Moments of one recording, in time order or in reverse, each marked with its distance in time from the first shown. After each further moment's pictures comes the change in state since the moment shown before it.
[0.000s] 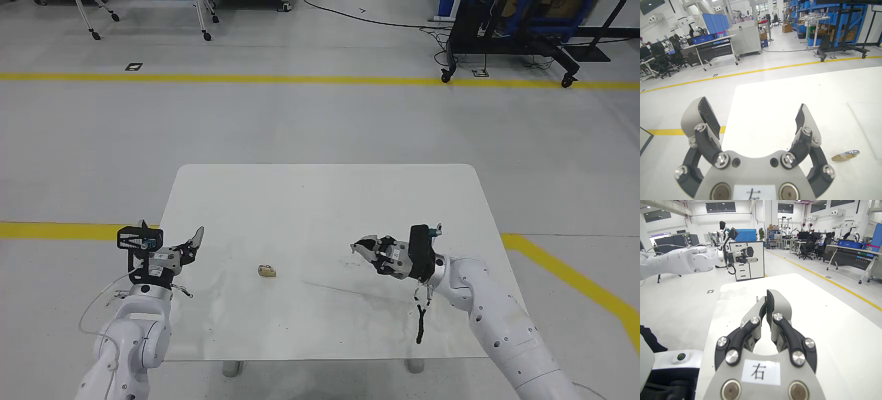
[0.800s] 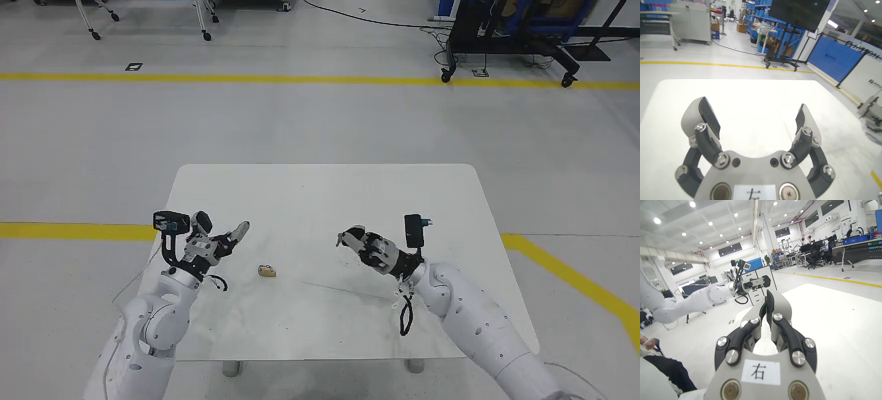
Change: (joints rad) left arm -0.179 -0.021 0.128 0.114 -0.466 -0.308 -0.139; right arm 0.136 -0.037 -0.276 0.202 0.489 0.000 -0.043
